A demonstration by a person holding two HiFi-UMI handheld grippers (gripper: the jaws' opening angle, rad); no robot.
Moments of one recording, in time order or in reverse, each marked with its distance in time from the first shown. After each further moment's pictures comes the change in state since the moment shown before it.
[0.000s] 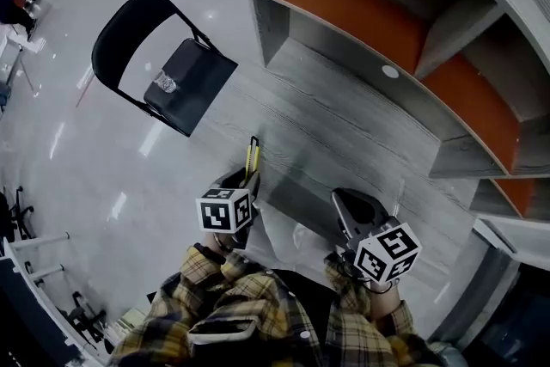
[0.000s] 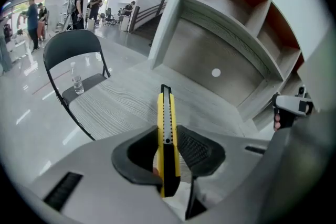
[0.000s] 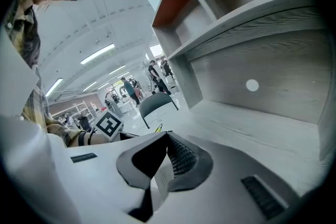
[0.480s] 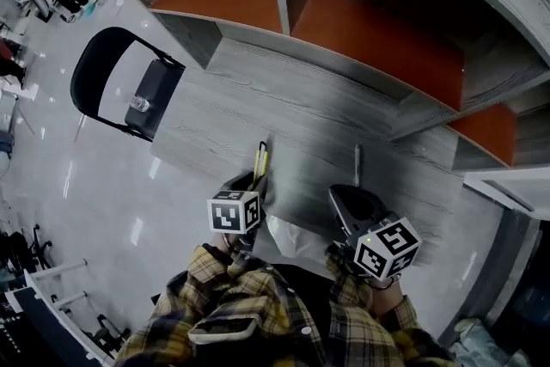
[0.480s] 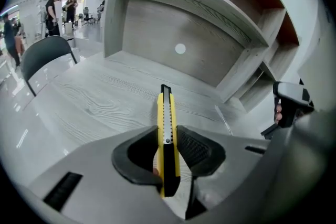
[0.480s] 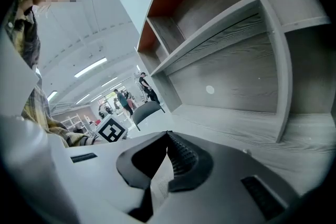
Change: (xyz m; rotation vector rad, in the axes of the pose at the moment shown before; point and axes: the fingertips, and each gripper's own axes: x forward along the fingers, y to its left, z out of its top) left arm 0.041 -0.164 -0.054 0.163 0.100 -0.054; right arm -0.141 -0.074 -0.031 0.097 -0.110 -0.061
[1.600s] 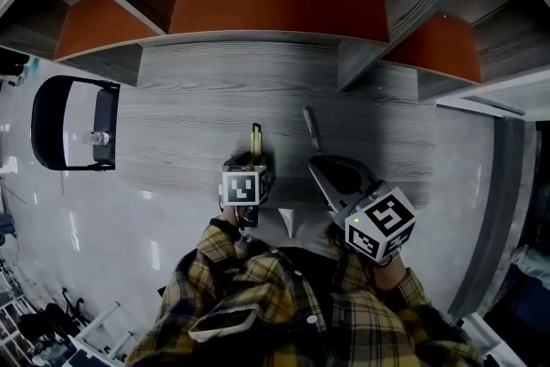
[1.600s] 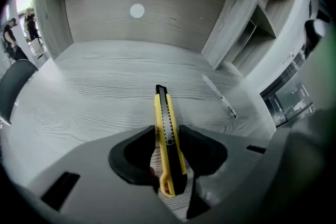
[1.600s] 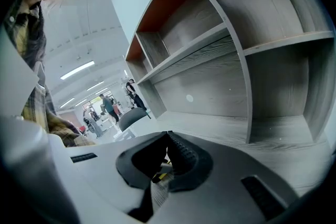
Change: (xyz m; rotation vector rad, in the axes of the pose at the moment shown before) left arm 0.087 -0.075 -0.020 0.285 0.234 -0.037; right arm -0.045 -0.028 0.011 0.022 -0.079 -0.155
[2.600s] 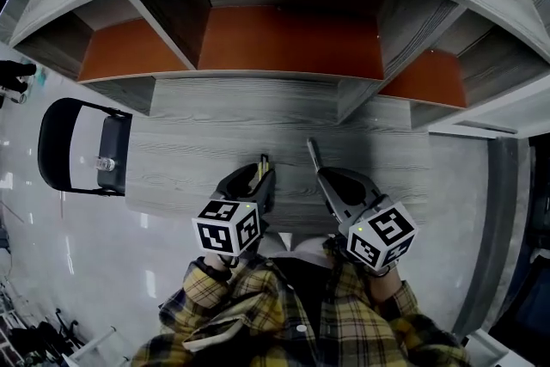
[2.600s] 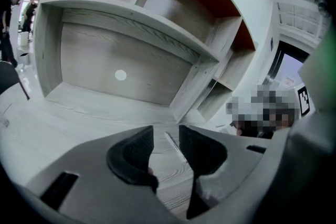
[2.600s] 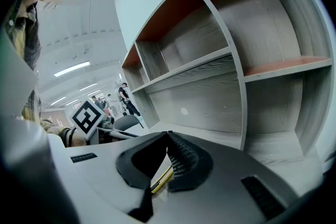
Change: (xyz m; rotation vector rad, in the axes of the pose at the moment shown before) left arm -0.138 -0.045 0.101 0.019 -0.370 -0.269; right arm -0.003 -0.001 0.042 -0.036 -0.089 -0.097
